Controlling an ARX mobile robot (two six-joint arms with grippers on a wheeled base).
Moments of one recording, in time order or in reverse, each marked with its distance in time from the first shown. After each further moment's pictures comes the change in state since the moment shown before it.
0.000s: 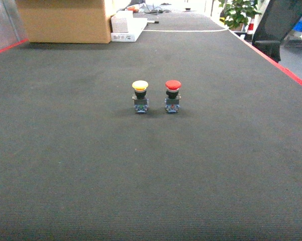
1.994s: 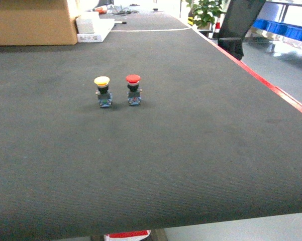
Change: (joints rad) left arm -0.227 -0.620 -0.084 -0.548 -0.267 -0.057; right arm 0.000 0.000 0.000 0.000 -0.001 0.000
